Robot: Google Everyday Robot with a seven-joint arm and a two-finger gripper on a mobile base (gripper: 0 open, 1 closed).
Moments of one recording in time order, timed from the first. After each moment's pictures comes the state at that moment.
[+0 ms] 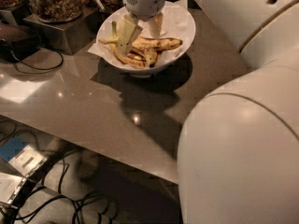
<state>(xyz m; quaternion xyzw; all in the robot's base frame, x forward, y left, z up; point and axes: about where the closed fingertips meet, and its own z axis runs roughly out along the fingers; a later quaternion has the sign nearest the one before) 0.634 0.007 0.946 -0.39 0.92 0.04 0.09</state>
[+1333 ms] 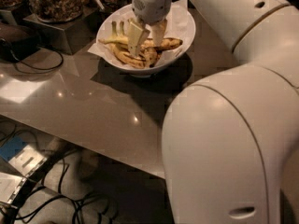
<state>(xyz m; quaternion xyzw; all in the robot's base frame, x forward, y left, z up) 0.657 -0.010 0.922 -0.37 0.93 0.05 0.07</state>
